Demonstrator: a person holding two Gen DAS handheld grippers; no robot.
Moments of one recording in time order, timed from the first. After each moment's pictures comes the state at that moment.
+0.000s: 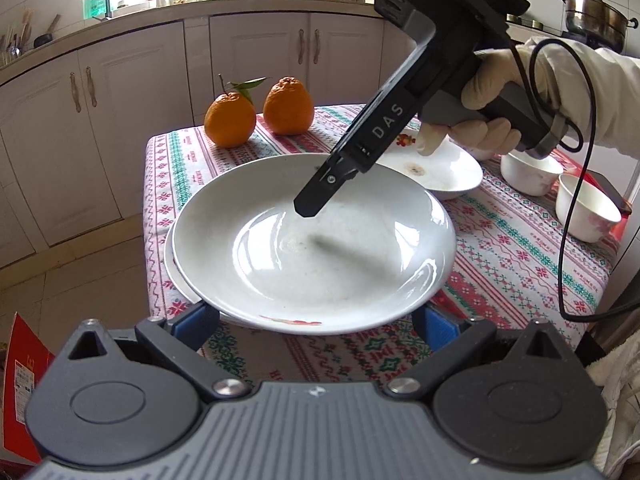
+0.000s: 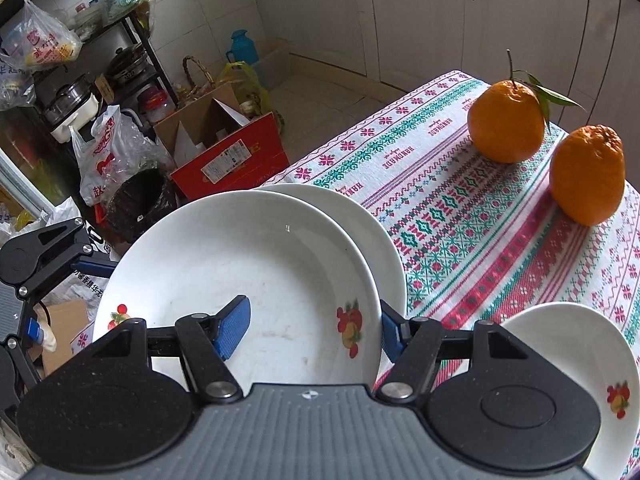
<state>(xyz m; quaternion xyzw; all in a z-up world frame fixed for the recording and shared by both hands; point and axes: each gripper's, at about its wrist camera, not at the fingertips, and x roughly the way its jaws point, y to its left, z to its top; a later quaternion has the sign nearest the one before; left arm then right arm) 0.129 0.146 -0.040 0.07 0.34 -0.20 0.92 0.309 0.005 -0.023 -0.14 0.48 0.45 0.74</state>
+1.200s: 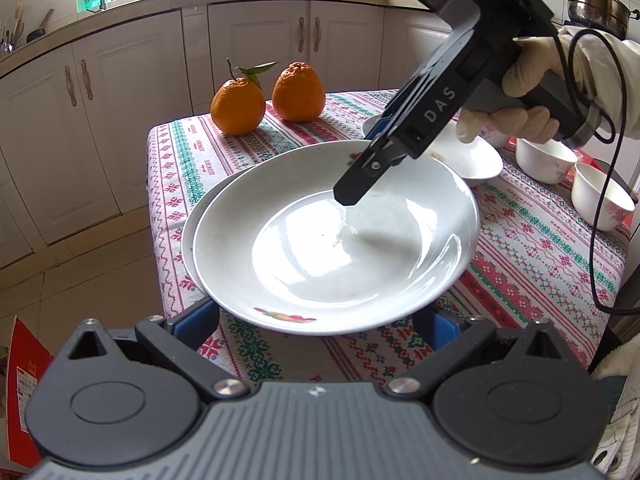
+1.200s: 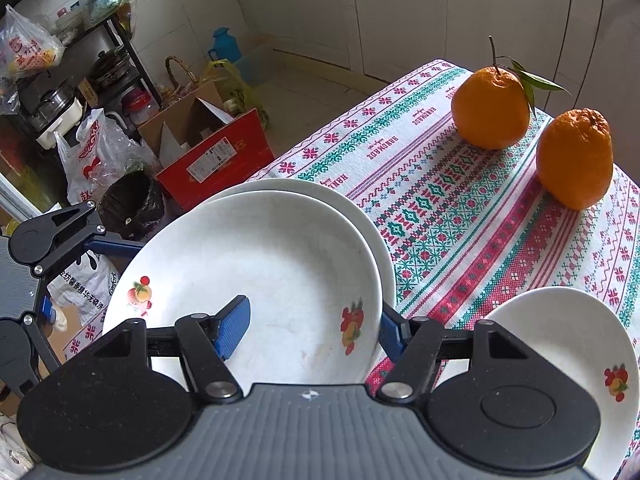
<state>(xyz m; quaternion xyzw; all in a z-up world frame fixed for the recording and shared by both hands) 0.147 0.160 -0.050 0.08 0.36 -0.20 0.91 0.305 -0.001 -0.021 -0.13 0.49 0.42 0.75</state>
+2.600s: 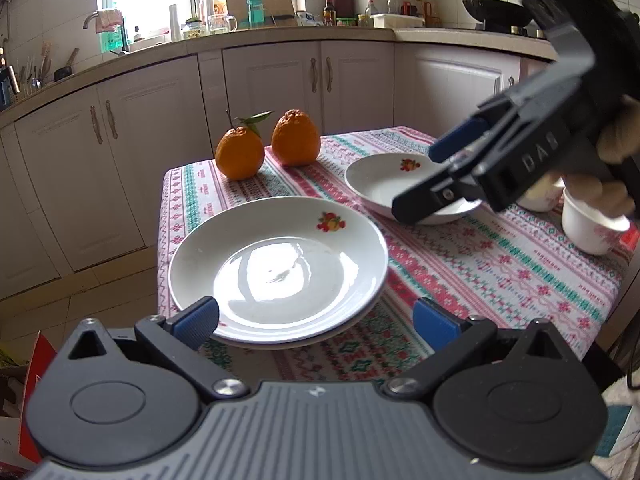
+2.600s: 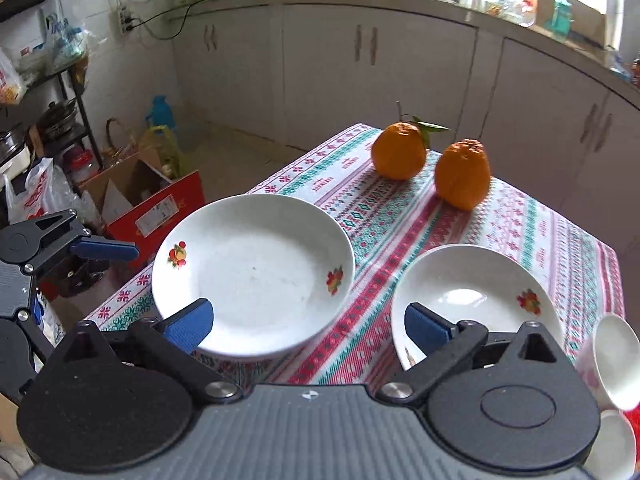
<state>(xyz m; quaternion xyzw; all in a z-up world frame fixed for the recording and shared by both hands) 0.103 0.119 -0.027 0.08 0.29 -0.16 0.94 0.185 -0.062 0.015 -0.12 0.36 0.30 0.87</state>
